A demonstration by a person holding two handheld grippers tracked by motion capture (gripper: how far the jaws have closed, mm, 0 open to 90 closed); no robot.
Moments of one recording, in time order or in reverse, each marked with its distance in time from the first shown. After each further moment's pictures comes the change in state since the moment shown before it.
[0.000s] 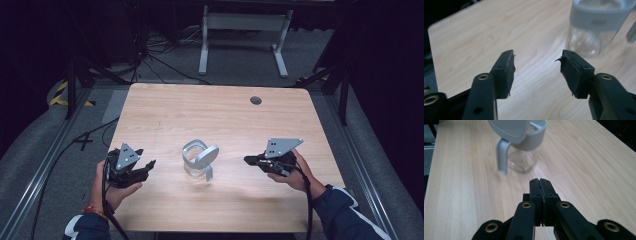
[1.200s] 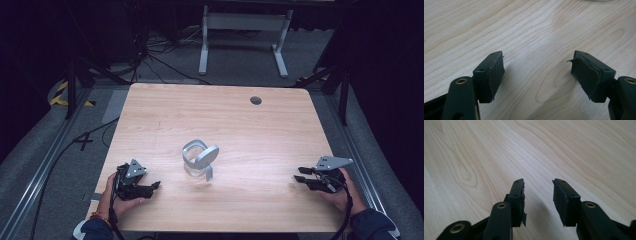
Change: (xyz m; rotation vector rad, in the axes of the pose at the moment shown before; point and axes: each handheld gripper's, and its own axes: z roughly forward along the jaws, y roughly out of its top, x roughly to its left) left arm -0.004 -0.049 0.049 0.100 -0.140 -0.083; right arm -0.023 -0.156 -0.074 0.159 -0.216 0.290
